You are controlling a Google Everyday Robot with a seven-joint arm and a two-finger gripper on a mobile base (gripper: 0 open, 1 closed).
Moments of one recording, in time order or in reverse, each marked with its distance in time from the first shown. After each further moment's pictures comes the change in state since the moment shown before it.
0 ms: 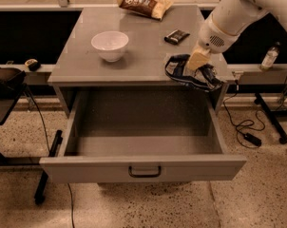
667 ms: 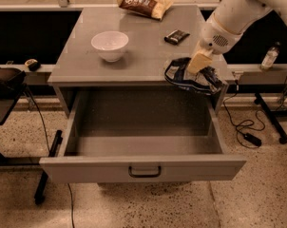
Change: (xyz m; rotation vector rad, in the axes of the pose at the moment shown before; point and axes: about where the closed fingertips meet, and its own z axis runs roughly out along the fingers) arm 0.002 0.017 -0.005 -0.082 0.006 -0.026
